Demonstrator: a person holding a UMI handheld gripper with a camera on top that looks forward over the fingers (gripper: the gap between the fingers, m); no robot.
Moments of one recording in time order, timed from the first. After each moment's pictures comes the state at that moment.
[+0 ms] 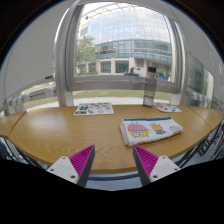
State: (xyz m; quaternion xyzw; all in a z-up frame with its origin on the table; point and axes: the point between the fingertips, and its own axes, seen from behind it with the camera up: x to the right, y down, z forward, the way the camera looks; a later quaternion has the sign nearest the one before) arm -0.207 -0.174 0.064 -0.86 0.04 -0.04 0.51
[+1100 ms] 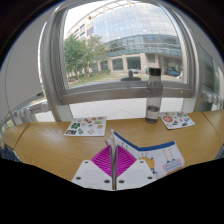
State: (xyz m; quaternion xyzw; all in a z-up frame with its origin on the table) arm -0.093 -0.012 0.076 -0.87 0.01 0.05 0.50
